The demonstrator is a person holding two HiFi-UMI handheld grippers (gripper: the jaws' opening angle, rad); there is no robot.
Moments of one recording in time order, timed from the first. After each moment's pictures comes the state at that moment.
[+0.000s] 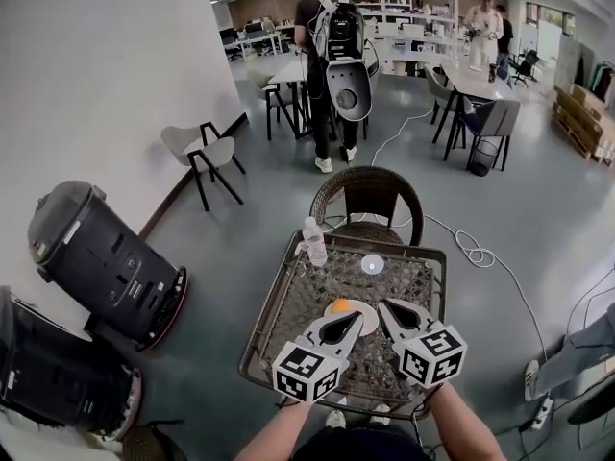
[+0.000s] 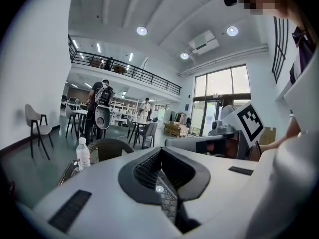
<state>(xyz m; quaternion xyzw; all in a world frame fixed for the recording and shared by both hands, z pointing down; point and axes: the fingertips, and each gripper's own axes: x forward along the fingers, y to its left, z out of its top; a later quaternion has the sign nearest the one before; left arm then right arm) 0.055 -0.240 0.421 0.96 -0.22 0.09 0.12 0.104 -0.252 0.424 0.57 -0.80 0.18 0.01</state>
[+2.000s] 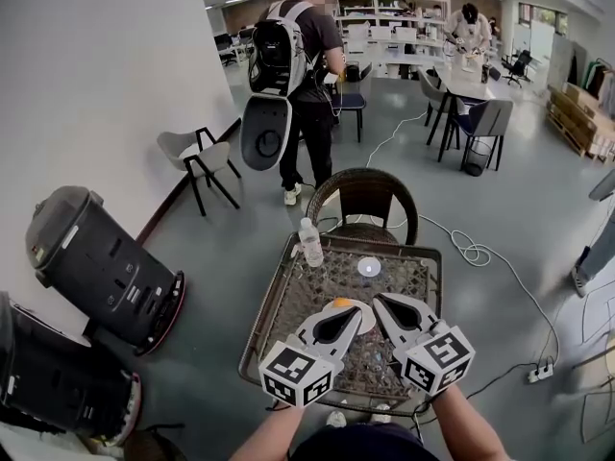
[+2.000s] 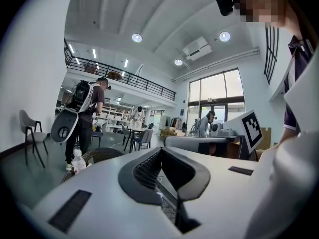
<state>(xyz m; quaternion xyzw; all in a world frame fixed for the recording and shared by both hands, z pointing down) 0.052 -0.224 0.374 0.97 -0.20 0.06 0.10 0.087 -0.232 0.365 0.54 -0.83 0.09 -0.02</state>
